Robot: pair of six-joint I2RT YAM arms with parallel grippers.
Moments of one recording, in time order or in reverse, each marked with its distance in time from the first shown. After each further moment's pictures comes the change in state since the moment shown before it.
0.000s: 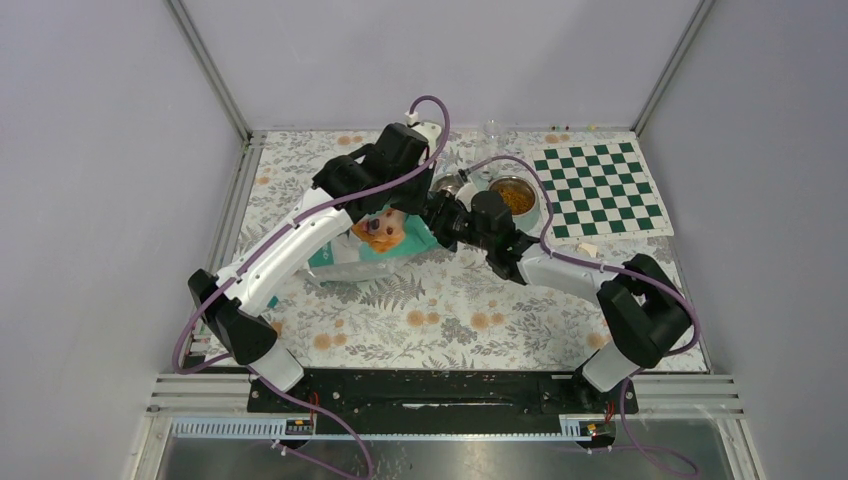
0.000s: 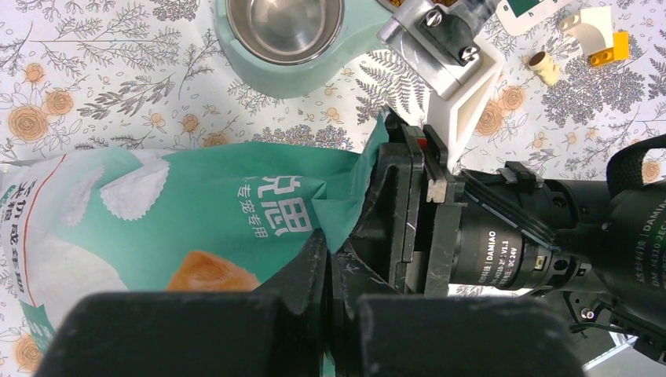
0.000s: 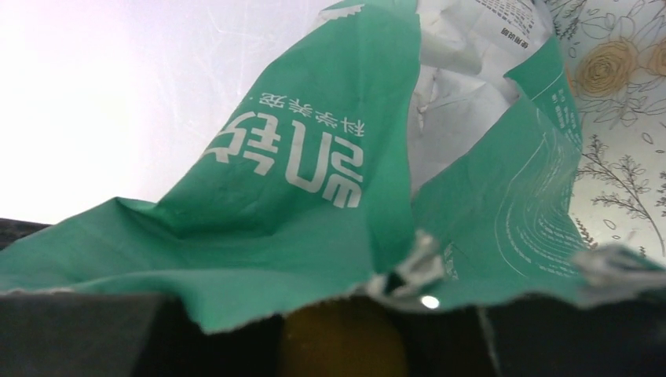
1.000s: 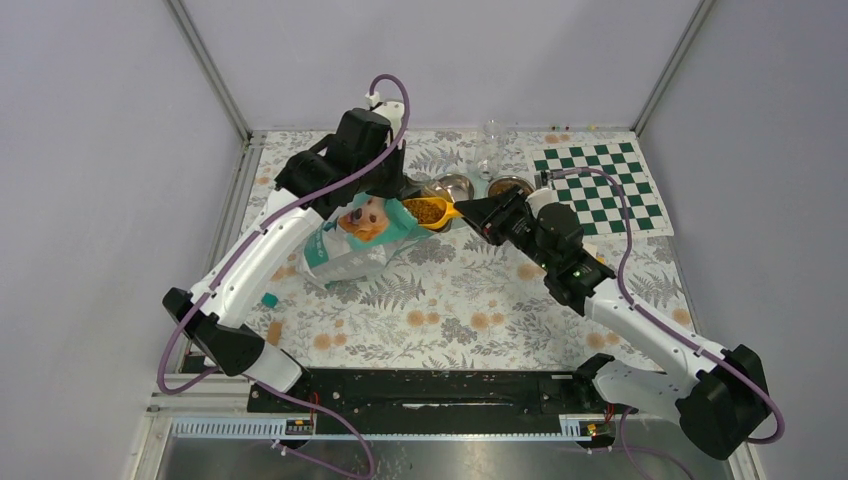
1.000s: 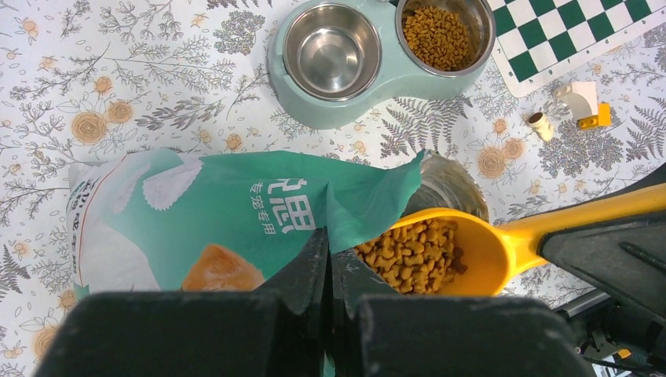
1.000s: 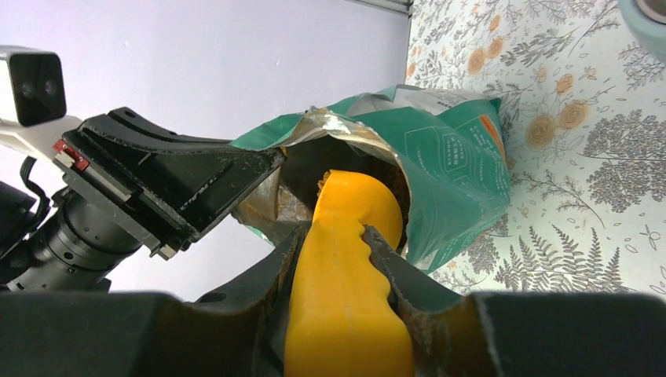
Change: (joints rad) left arm 0.112 -0.089 0.000 0.018 0.003 -0.001; right arm -0.096 -0.520 -0.172 -0.236 0.265 0.121
